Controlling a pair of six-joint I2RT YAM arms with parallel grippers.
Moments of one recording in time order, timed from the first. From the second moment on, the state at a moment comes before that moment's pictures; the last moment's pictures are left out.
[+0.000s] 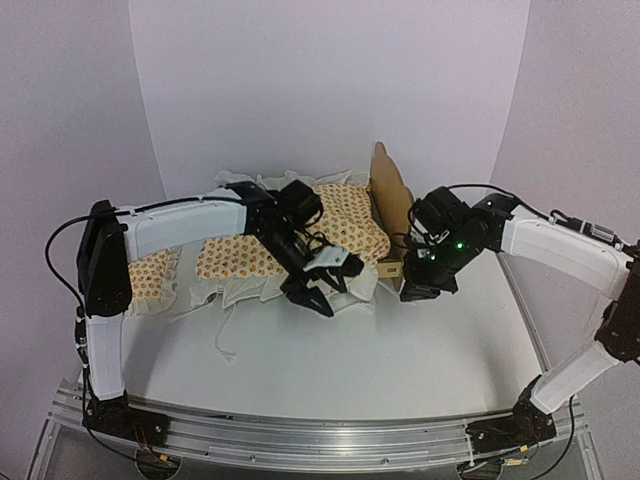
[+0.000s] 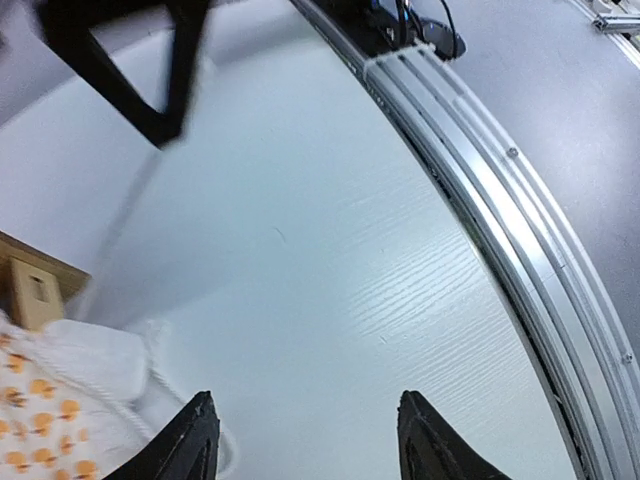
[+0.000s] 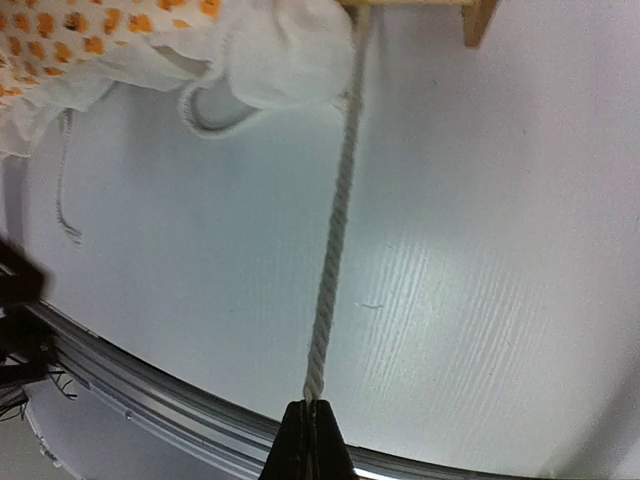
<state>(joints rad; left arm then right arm) -0.88 2.00 1.80 -0.91 0.72 1.02 0.70 1.50 1.29 -1.00 -0.16 0.65</state>
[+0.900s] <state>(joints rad) -0.90 2.30 1.76 -0.48 0.30 0.79 0.70 1.55 1.62 -1.09 -0.20 0.57</state>
